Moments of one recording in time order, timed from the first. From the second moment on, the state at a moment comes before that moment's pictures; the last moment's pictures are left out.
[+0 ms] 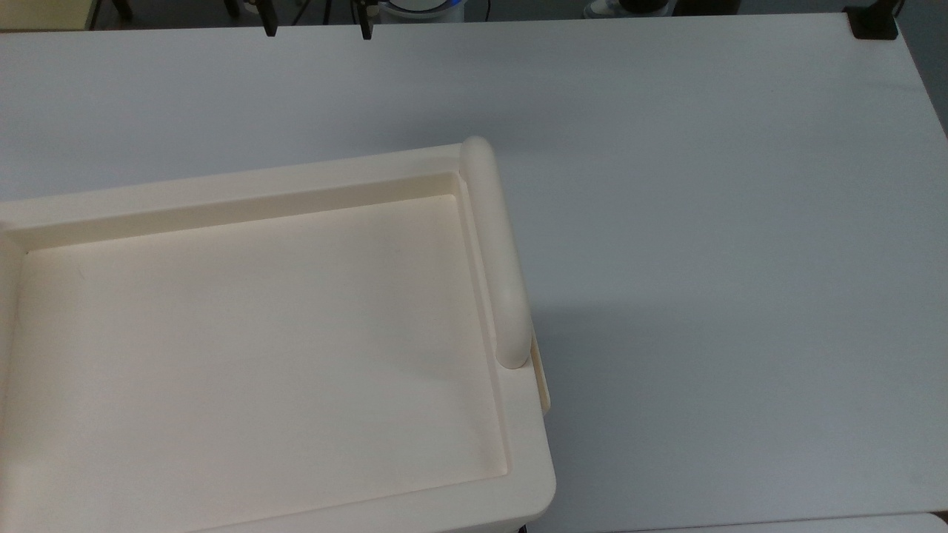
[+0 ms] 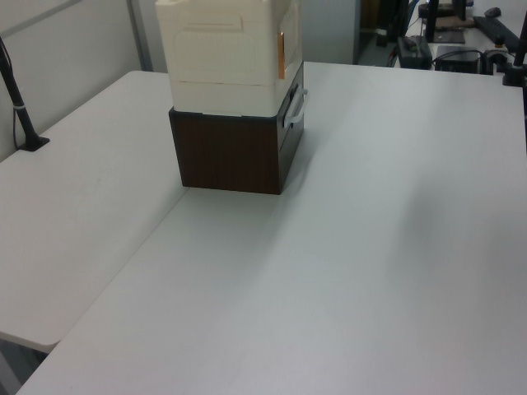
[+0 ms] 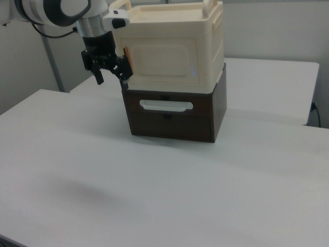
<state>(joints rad) 0.10 0.01 -0.18 -1.55 0.04 1.67 -0.04</state>
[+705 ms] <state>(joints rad) 0.11 0.04 -0.16 -1.55 0.04 1.81 -0.04</state>
